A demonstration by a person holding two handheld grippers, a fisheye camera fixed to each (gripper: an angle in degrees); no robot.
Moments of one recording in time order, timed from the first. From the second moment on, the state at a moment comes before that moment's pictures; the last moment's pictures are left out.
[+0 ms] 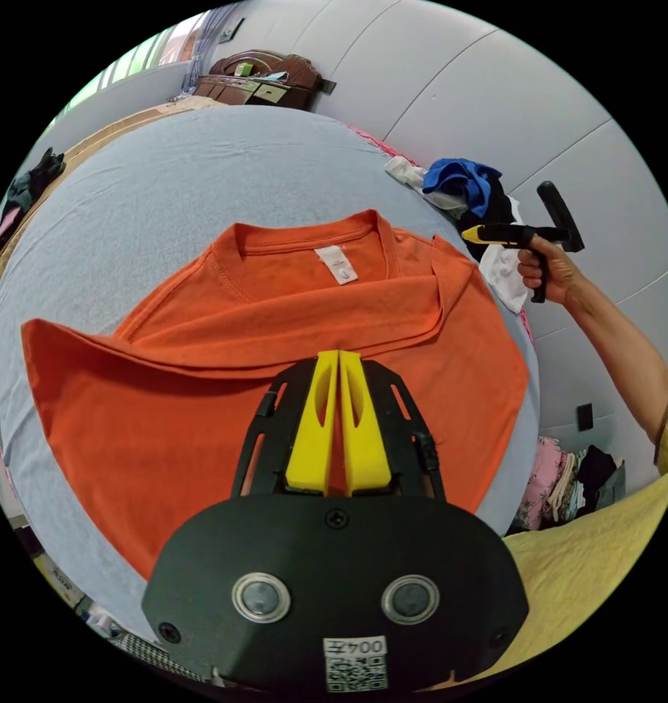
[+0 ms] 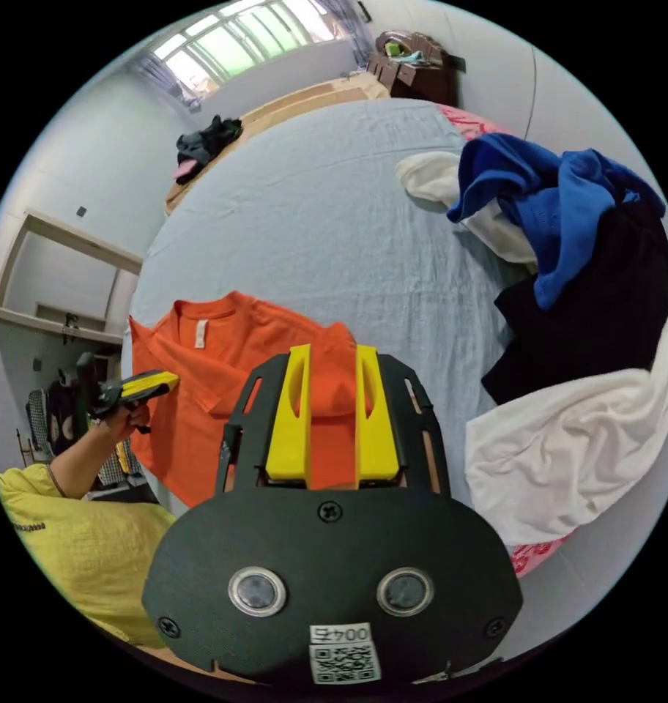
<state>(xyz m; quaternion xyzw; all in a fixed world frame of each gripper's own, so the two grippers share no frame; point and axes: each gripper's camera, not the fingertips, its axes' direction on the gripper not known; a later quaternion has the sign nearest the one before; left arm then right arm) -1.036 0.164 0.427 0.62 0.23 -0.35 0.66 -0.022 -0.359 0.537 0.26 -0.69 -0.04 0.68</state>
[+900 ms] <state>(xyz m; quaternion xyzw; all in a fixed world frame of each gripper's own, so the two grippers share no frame) -1.051 0.275 0.420 0.62 0.21 -0.46 0.60 0.071 -0.300 0.560 0.28 -0.66 0.13 0.69</state>
